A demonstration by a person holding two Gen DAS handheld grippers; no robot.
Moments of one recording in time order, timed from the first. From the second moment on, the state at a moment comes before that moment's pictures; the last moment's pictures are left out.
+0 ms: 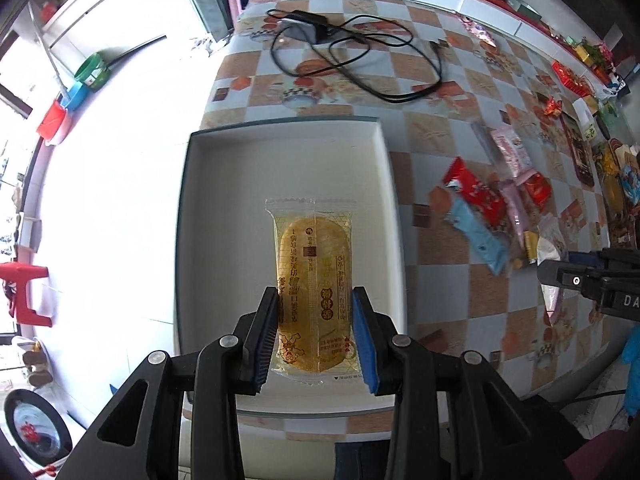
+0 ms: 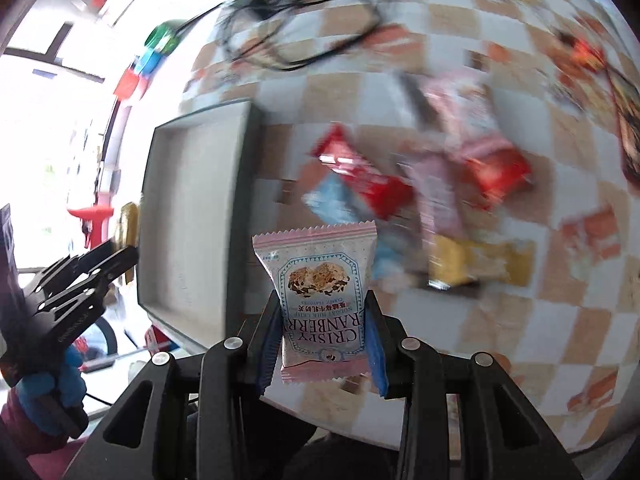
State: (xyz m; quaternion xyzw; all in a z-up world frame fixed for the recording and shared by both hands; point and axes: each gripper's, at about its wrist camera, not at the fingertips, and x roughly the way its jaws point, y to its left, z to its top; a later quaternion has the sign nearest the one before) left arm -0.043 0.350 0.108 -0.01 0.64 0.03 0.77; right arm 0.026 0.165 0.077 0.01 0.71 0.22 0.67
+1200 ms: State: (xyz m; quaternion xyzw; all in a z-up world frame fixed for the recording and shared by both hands) left arm -0.074 0.393 0.031 -0.03 0.70 0.03 0.72; right arm 0.038 0.321 0.019 -0.07 0.76 0.27 0.59
